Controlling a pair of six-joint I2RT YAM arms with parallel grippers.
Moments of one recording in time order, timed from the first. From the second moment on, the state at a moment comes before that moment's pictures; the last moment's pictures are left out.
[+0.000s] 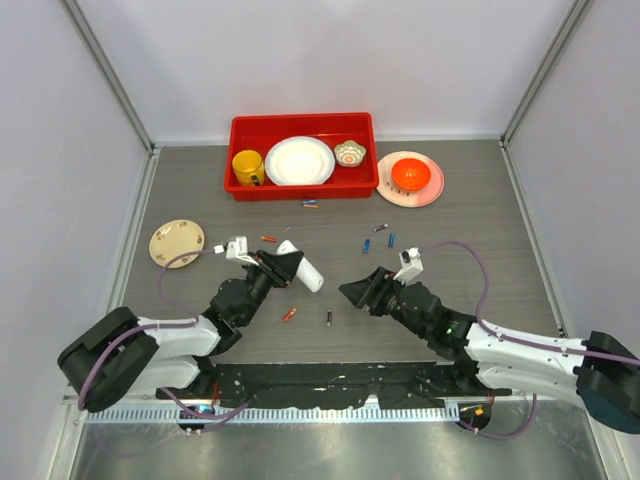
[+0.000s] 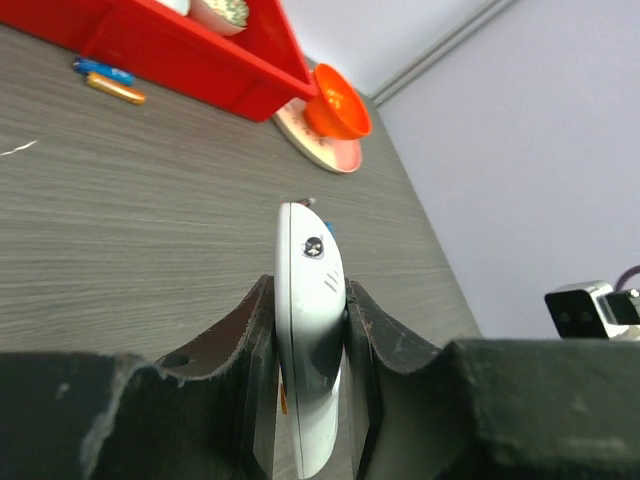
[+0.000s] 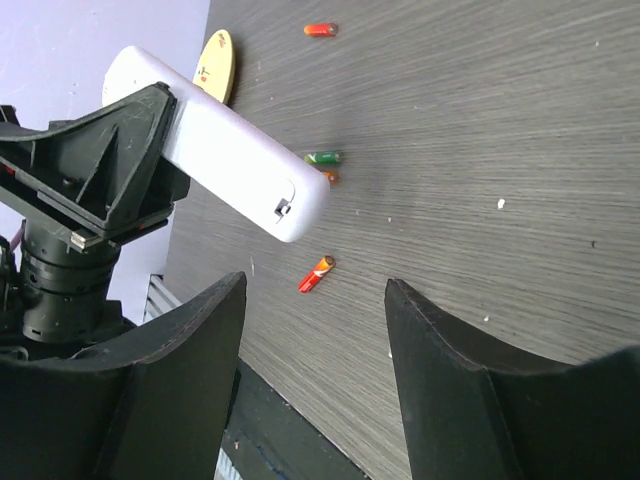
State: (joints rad) left arm -0.78 1.17 0.15 1.08 -0.30 -0.80; right arm 1.01 0.87 0.25 0.35 0.28 1.05
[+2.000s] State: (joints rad) left arm -0.84 1.47 0.11 1.29 -0.39 -0.67; right arm 0.80 1.80 0.34 1.14 -0.28 1.42
